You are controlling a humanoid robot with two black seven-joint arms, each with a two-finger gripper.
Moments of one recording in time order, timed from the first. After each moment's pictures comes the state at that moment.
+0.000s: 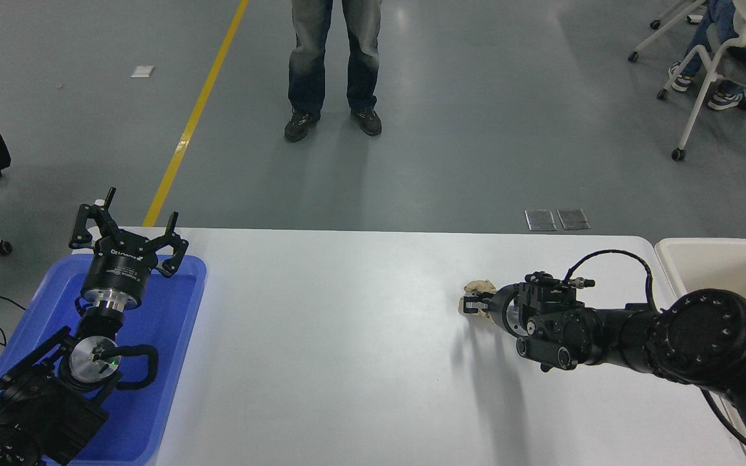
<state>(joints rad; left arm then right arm) -0.52 0.25 -1.00 -0.52 -0.07 -0.60 -0.42 1.07 0.00 -0.85 0.61 -0.52 -0.16 -0.09</state>
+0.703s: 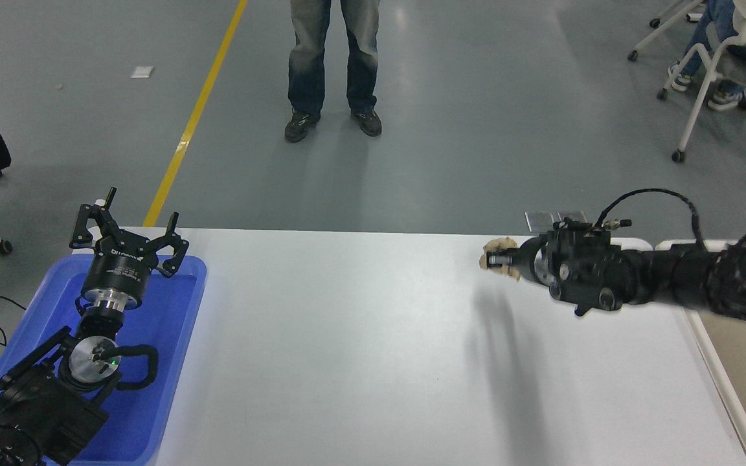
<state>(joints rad) -0.52 0.25 -1.00 -0.52 -0.07 -0.60 -0.42 1.42 -0.24 -0.88 0.88 -0.52 -0.03 -0.10</state>
